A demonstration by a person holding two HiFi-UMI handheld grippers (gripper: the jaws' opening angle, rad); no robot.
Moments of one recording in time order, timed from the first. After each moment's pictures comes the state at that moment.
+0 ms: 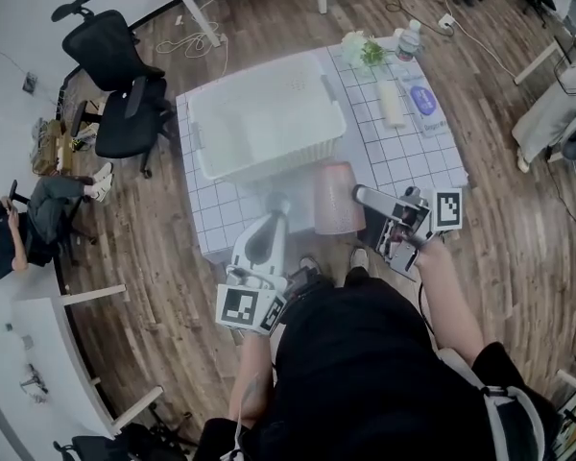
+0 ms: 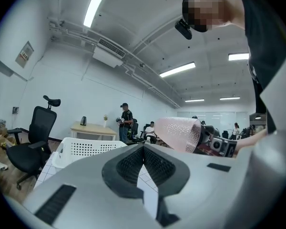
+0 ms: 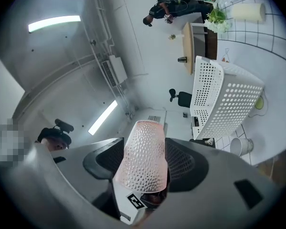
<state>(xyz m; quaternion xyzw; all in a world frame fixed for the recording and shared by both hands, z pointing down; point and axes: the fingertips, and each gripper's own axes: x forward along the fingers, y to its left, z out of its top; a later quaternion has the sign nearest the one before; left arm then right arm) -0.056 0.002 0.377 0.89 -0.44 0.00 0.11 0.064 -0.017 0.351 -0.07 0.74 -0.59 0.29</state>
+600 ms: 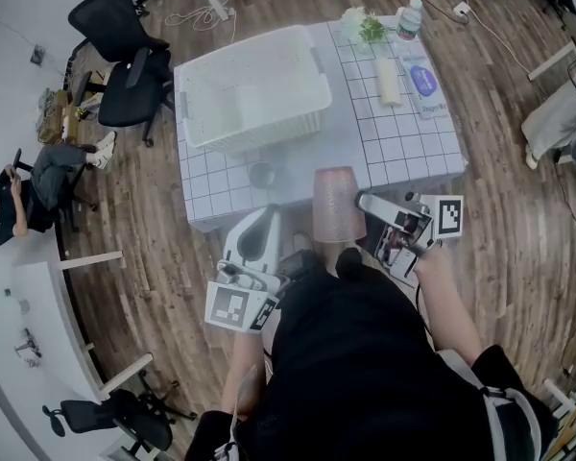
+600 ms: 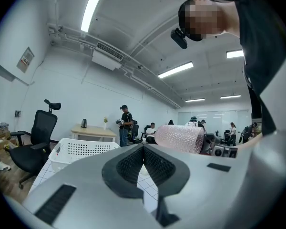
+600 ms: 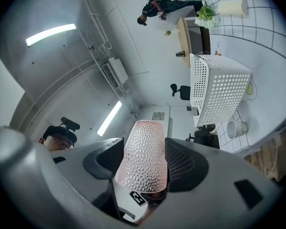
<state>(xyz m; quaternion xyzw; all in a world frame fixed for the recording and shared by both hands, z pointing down) -0.015 0.052 0.358 0.89 -0.45 0.00 0.09 0.104 0.040 0.357 -0.03 0.73 -0.61 0.31</state>
